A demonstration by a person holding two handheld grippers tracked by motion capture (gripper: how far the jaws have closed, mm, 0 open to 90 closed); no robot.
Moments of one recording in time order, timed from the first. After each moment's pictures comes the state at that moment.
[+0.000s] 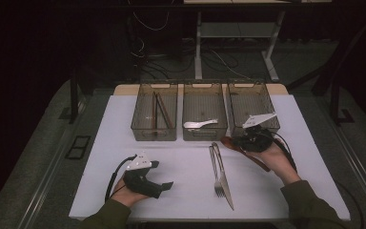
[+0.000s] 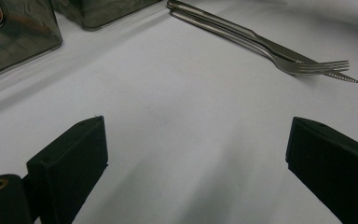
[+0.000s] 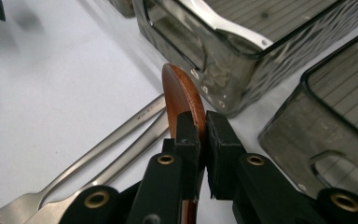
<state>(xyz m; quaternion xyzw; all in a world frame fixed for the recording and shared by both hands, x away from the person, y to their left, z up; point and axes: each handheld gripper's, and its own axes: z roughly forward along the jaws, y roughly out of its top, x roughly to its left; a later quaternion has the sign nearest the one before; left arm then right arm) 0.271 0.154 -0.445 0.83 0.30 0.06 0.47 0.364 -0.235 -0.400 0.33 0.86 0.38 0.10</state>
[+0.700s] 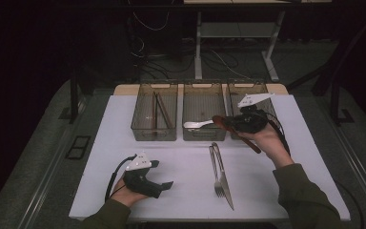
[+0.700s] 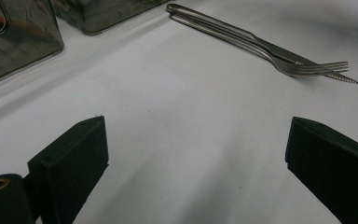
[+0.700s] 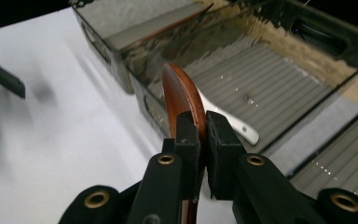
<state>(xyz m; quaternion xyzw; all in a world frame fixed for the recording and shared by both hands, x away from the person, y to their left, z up) 0.271 0.154 -0.444 0.83 0.29 0.07 0.47 0.391 -0.211 -0.346 0.31 0.84 0.42 0.13</state>
